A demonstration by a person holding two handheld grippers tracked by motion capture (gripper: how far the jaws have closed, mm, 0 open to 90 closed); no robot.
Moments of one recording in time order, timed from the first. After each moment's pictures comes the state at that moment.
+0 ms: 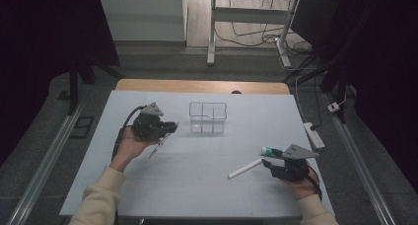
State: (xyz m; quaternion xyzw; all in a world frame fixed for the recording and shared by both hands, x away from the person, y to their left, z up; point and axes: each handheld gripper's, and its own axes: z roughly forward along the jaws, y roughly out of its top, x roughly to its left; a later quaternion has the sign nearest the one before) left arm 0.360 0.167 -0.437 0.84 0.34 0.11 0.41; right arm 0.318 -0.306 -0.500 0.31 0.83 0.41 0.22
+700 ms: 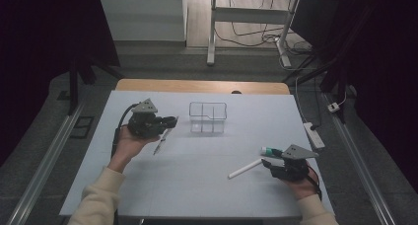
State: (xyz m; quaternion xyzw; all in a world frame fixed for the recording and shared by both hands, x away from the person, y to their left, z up) left arm 0.352 0.172 -0.424 0.81 0.33 0.13 0.46; right arm 0.318 -0.305 -0.501 0.31 0.83 0.41 0.22
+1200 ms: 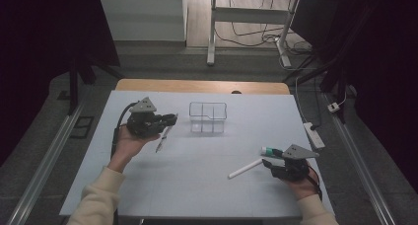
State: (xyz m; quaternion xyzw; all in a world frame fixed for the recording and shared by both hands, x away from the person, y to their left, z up) left arm 0.350 0.172 -0.418 0.80 0.33 0.14 0.48; right arm 0.318 -0.306 -0.501 0.31 0.83 0.41 0.22
